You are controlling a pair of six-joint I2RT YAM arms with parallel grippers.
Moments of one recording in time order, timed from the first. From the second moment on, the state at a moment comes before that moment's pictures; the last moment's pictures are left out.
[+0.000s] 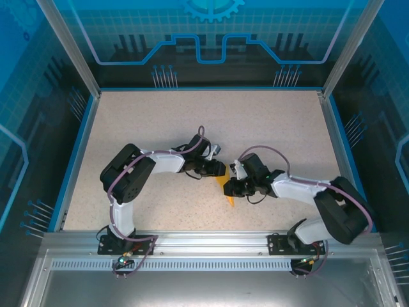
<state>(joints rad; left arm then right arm) -0.62 1.94 1.04 -0.05 0.53 -0.61 0.62 1.44 0.56 -0.12 -0.49 0.64</state>
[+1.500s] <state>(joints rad) -0.68 1.86 0.83 0.17 0.51 -0.83 0.62 1.55 0.45 0.16 -0.52 0.70</state>
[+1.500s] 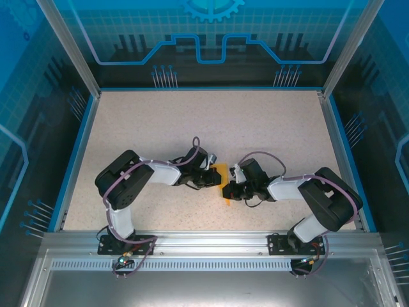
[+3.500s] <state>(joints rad) -0.62 1.65 0.90 -0.06 0.38 -0.66 0.61 1.52 0.44 0.14 -0.54 0.61</state>
